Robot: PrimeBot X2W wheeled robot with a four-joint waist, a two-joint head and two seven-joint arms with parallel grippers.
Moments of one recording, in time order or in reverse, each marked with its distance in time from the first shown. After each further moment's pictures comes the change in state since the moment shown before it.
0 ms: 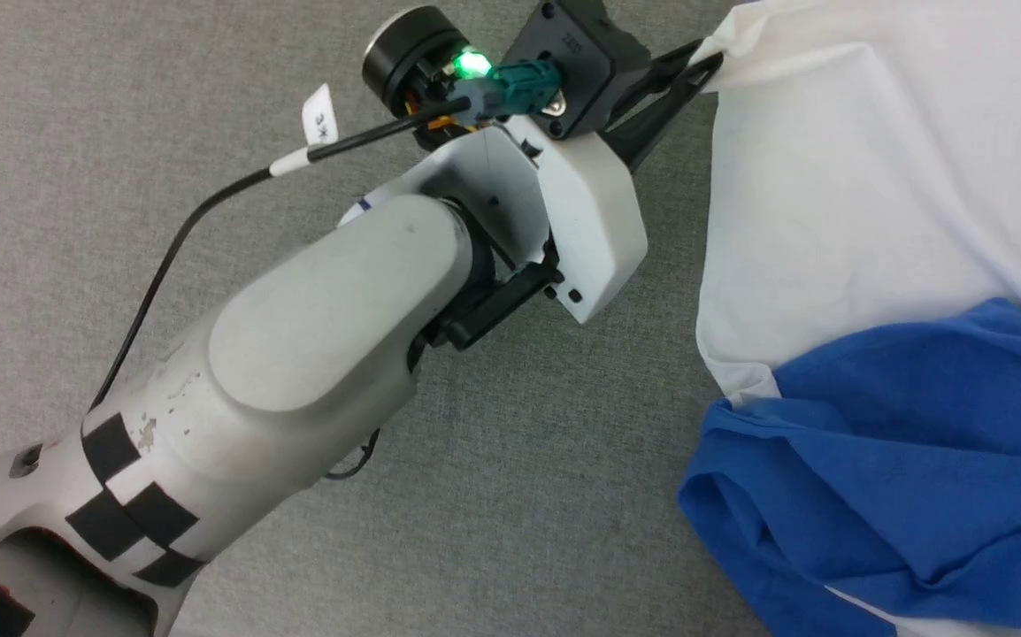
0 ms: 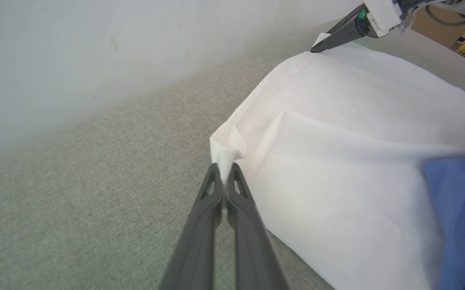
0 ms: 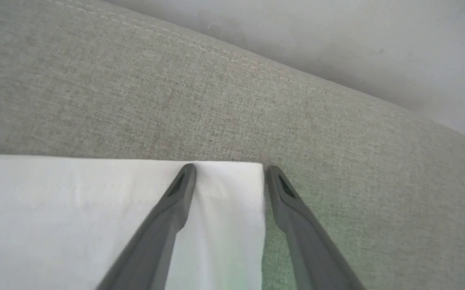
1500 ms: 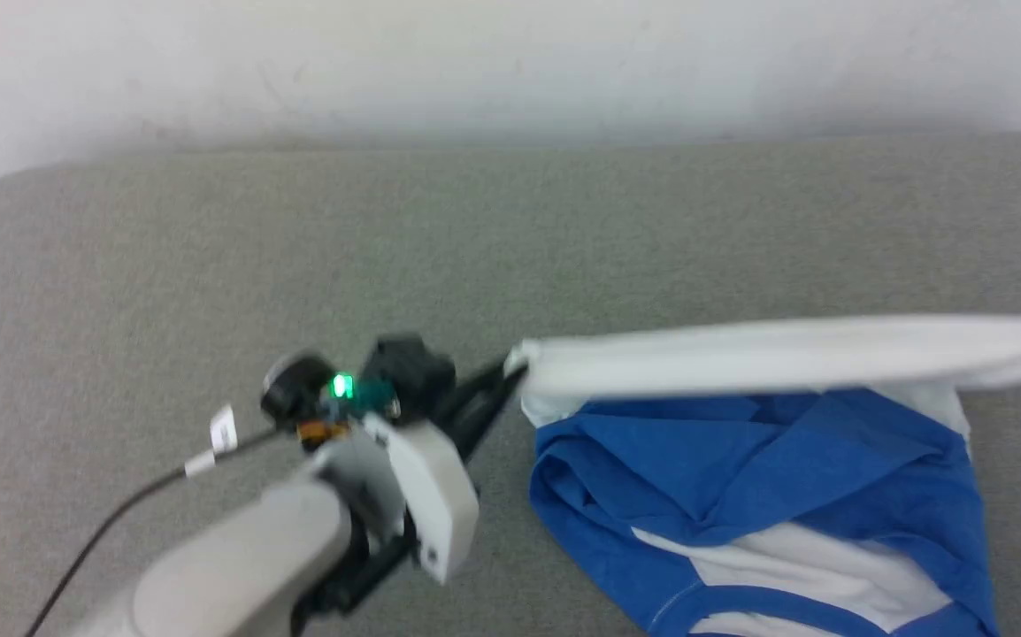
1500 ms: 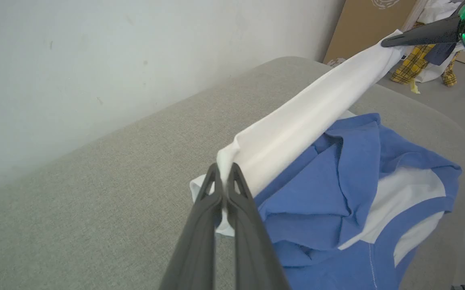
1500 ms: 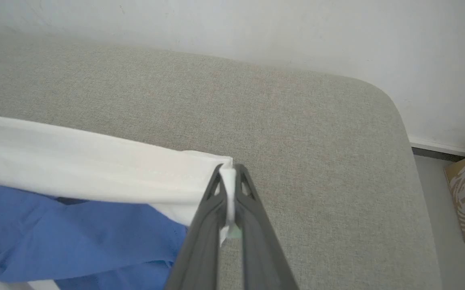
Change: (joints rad) left arm 0.486 0.250 -0.048 -0.135 -0.049 0.111 -0.114; right arm 0.792 -0.047 -0.021 -0.313 0.306 0.003 -0.518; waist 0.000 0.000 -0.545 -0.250
